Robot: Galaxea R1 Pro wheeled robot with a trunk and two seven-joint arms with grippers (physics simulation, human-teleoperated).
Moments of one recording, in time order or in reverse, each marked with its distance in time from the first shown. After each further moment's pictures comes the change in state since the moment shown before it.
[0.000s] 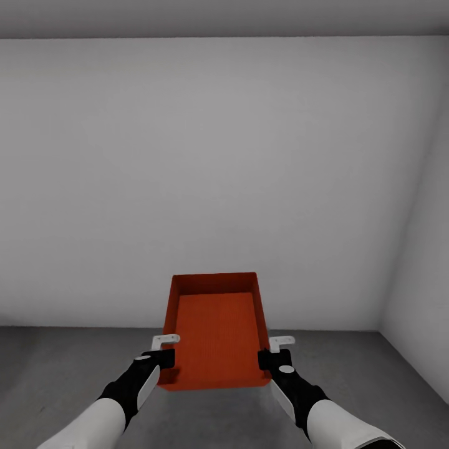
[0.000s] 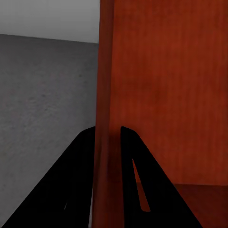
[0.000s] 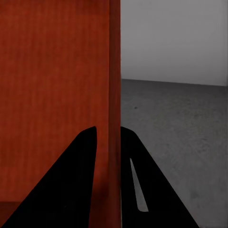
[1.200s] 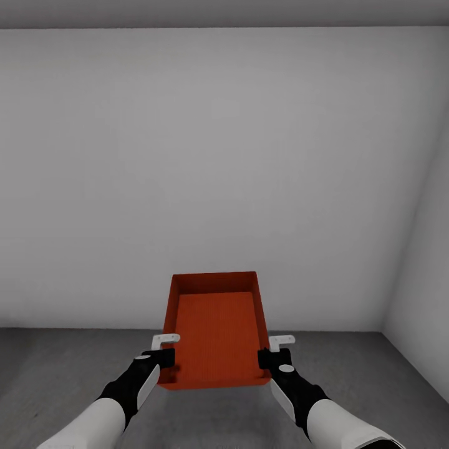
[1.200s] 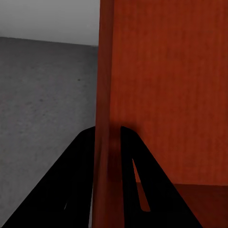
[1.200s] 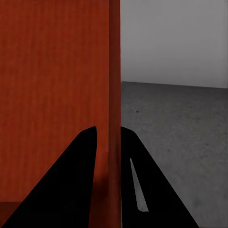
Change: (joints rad) left arm 0.000 0.001 0.000 -0.005 0.001 0.000 0.000; right arm 0.000 0.000 0.000 -0.008 0.000 0.003 -0.001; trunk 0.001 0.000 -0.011
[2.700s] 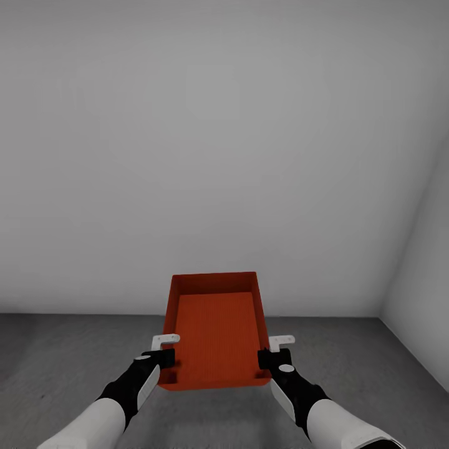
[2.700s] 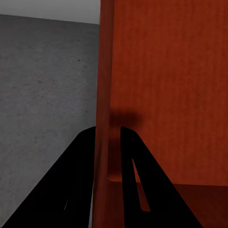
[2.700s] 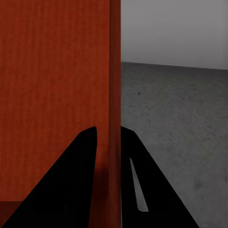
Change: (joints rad) left arm 0.001 0.000 -0.002 0.002 0.007 0.001 0.004; right arm -0.001 0.000 -0.009 0.001 0.013 0.006 0.004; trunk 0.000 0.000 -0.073
